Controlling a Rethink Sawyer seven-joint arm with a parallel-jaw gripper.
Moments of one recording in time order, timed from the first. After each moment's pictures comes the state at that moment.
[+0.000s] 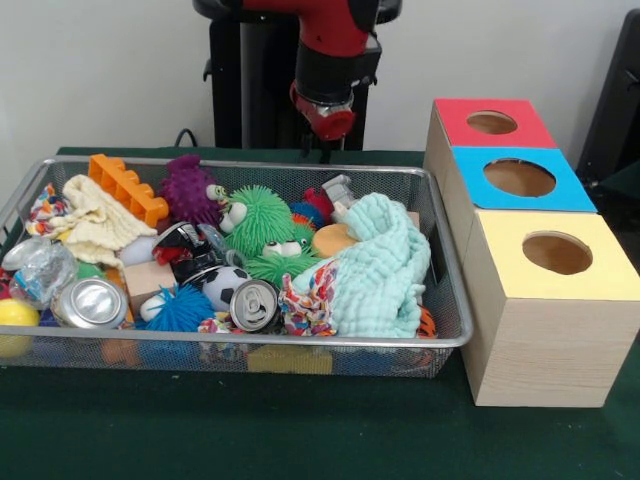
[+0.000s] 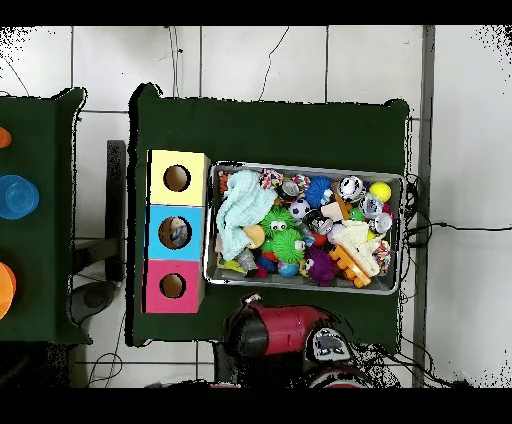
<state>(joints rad) -0.22 -0.53 -0.10 2.08 -0.38 0.12 3.01</state>
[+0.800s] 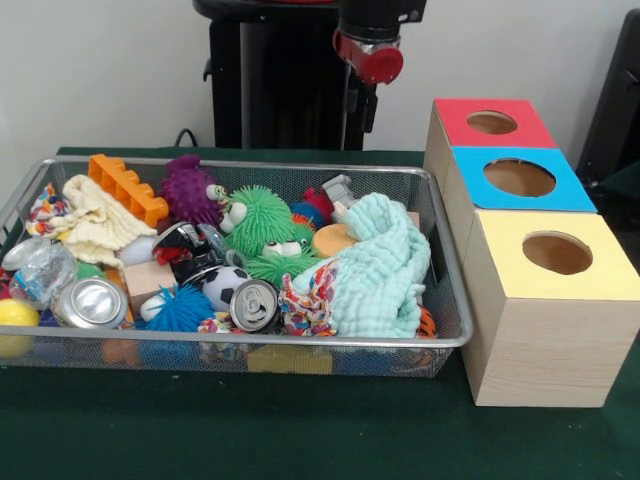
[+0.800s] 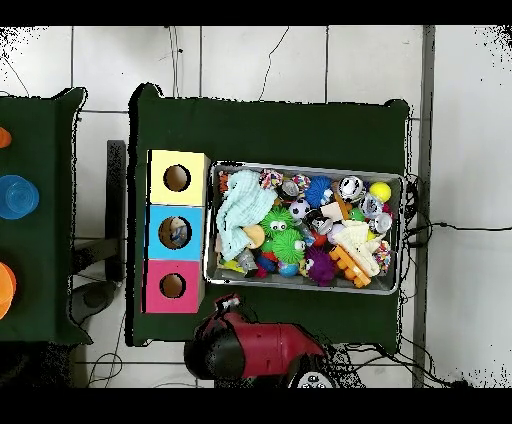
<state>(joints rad) -0.17 -0.79 -0.05 2.22 -0.25 0.15 3.01</state>
